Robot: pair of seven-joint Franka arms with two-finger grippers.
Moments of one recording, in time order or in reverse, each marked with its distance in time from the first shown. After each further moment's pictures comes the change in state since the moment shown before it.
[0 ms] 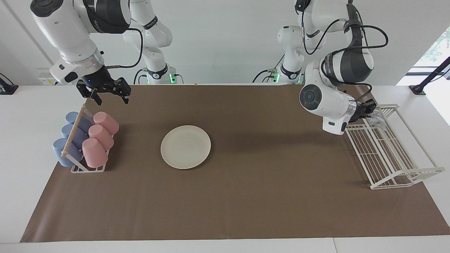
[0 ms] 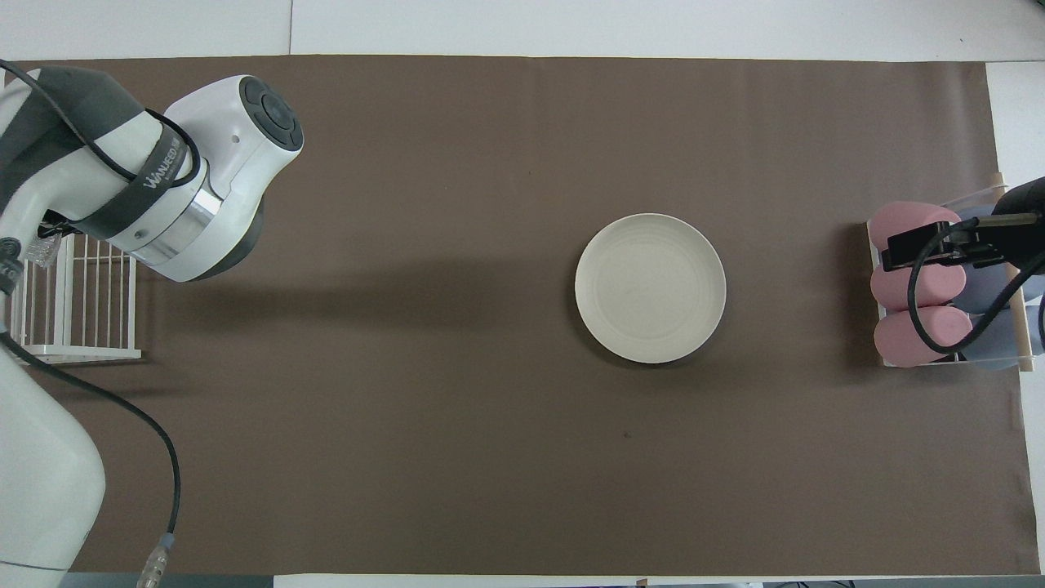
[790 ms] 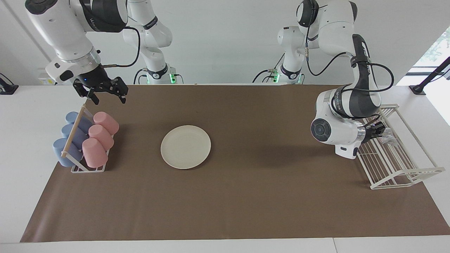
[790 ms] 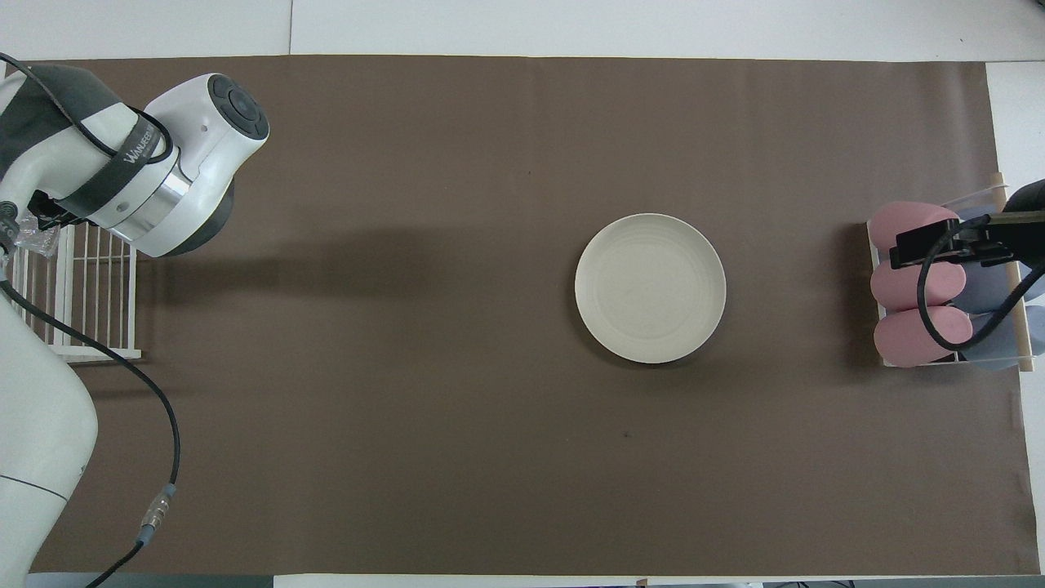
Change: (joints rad) left arm 0.089 0.070 0.009 0.016 -0.013 0.115 -0.091; right arm -0.014 0.000 0.003 0.009 0.001 0.000 0.000
